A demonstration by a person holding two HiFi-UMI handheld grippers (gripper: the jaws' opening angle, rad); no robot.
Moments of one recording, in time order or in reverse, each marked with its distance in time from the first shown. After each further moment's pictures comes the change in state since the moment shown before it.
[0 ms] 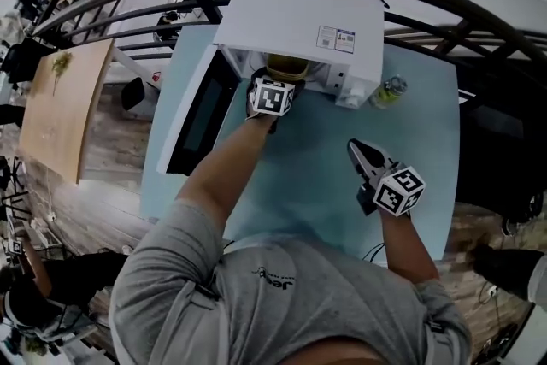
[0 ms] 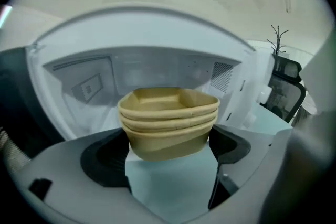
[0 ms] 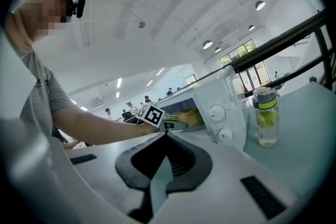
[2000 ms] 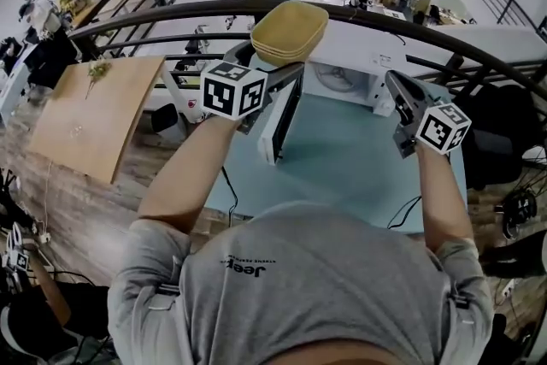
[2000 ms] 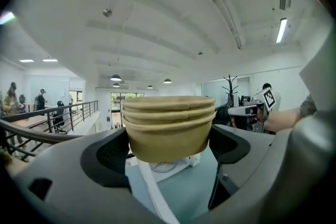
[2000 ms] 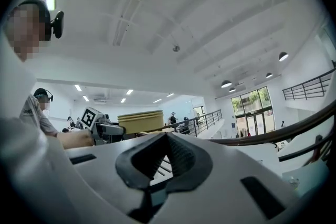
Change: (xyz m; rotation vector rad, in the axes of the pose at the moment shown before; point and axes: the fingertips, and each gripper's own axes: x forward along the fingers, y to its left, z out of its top) left arm -0.470 -0.034 0.120 0.184 -0.497 -0.227; right arm -0.094 0.221 0.188 -0.320 -0.284 -0.015
